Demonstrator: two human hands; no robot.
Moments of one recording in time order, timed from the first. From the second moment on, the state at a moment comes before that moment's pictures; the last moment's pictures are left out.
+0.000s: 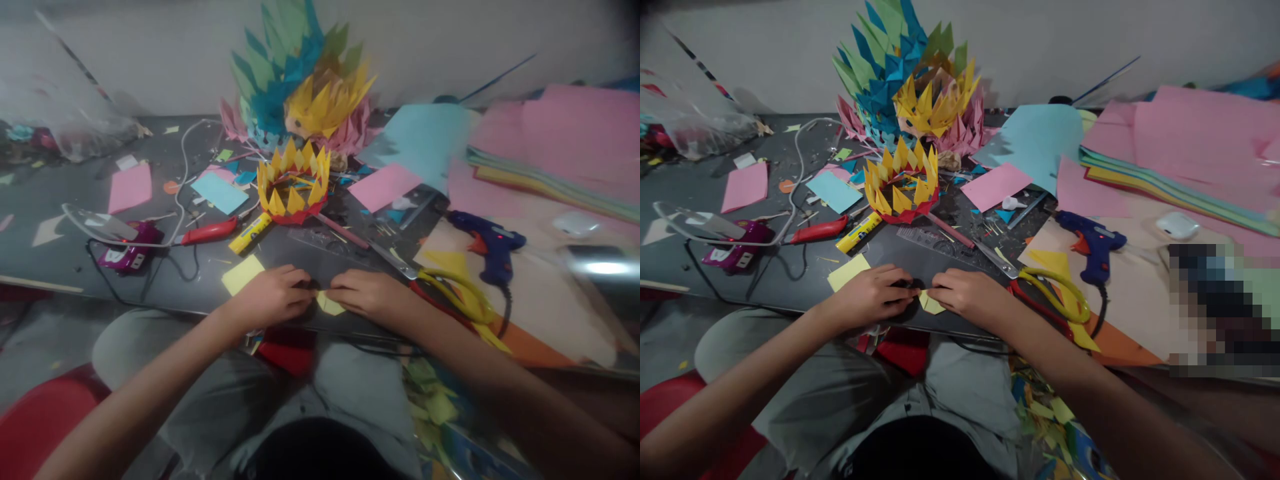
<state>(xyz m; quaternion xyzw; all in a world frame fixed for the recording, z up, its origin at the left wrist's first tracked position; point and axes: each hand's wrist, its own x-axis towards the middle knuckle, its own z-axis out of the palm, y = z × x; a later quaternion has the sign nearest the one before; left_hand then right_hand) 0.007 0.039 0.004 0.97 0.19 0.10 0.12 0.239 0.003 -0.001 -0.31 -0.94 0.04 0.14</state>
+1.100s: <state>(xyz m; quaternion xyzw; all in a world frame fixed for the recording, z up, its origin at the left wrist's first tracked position) 0.012 0.026 0.007 0.97 0.25 0.08 0.00 0.239 -0.001 0.004 -0.37 -0.92 0.04 0.14</state>
